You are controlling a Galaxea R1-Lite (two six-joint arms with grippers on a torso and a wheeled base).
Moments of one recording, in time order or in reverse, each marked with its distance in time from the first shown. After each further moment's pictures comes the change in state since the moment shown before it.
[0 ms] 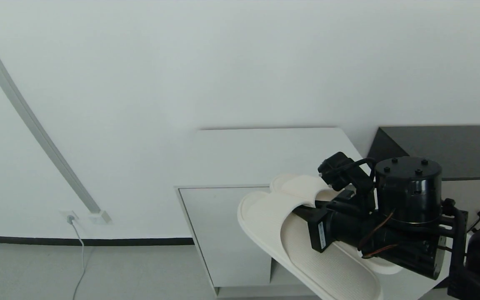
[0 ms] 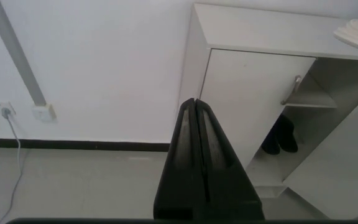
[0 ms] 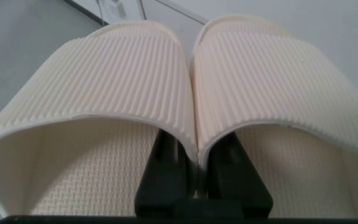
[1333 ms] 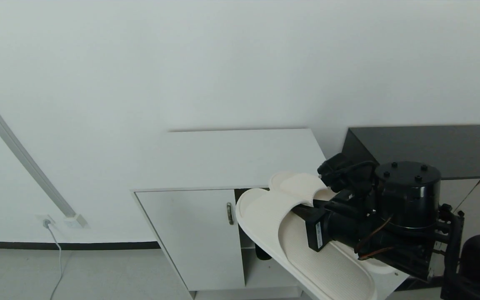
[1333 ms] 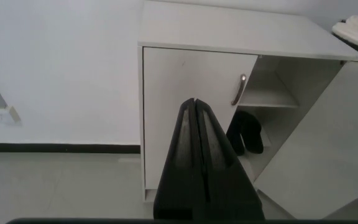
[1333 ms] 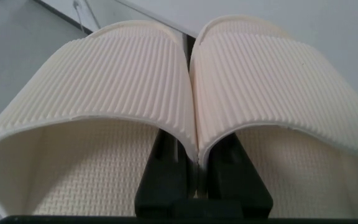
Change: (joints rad) left arm -0.001 0.000 0.000 0.000 0.000 0.000; right arm -0.001 0.025 0.030 -0.097 -0.011 -0.002
